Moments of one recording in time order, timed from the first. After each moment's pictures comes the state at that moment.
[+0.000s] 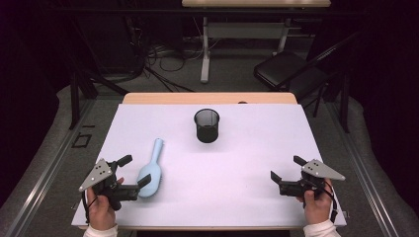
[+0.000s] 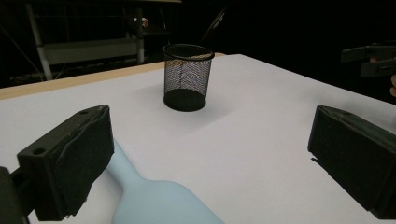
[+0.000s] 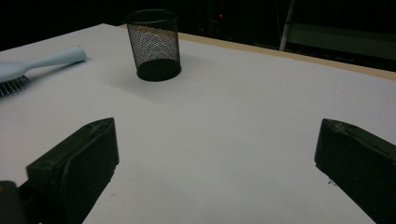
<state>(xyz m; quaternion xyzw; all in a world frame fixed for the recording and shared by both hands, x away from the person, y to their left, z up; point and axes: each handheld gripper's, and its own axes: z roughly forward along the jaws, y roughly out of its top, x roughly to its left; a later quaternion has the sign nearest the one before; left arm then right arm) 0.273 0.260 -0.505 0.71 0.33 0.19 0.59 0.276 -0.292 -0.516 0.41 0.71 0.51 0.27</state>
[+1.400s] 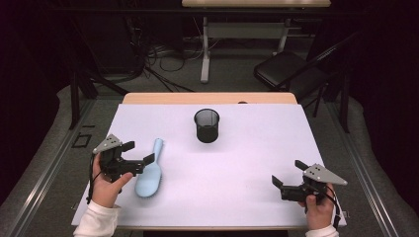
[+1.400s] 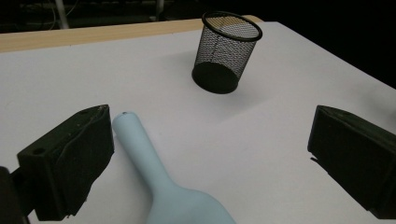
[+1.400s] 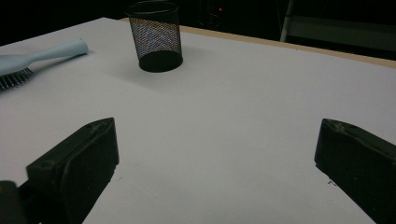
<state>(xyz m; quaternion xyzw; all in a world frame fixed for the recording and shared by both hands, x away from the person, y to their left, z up) 0.335 0.251 -0.479 0.74 0.43 0.14 0.50 0.265 -0.294 -0.521 0.42 0.71 0.51 0.27</state>
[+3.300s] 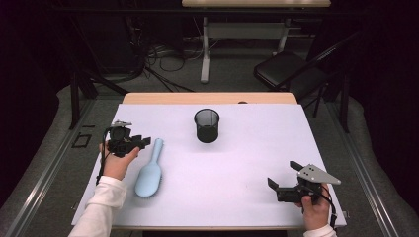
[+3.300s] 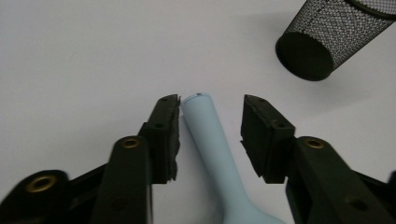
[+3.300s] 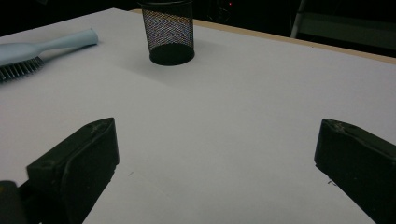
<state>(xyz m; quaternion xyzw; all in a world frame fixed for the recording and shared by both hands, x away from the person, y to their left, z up) 0.397 0.247 -0.487 0.74 0.55 0.14 0.37 0.266 -0.284 -0.523 0.40 0.72 0.50 0.26</state>
